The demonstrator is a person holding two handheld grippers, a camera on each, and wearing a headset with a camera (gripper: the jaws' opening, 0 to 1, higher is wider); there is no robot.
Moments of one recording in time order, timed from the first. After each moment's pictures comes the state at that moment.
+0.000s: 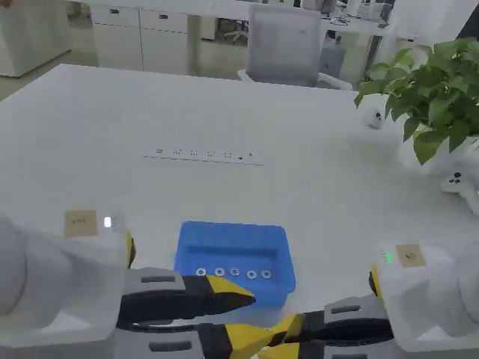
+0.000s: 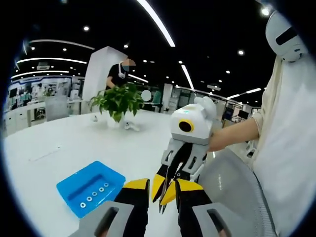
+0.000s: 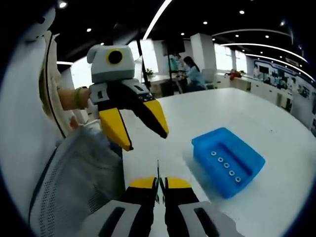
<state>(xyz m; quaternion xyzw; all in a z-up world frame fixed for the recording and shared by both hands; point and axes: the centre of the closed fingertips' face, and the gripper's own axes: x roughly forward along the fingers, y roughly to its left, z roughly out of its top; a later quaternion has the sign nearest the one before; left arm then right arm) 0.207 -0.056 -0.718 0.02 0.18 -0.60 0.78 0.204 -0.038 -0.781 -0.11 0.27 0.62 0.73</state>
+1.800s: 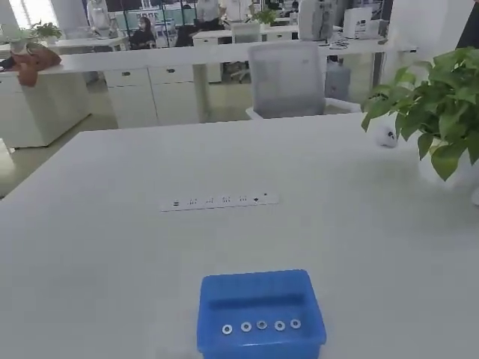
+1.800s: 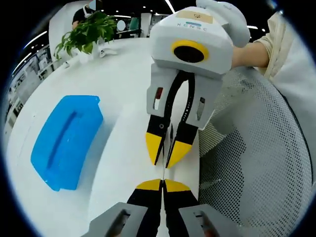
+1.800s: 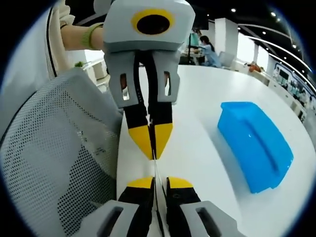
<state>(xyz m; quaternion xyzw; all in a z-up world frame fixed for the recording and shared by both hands) 0.186 -0.021 -0.866 0.26 0.41 -0.58 0.65 0.188 -0.024 -0.874 -0.24 0.31 0.64 0.66</state>
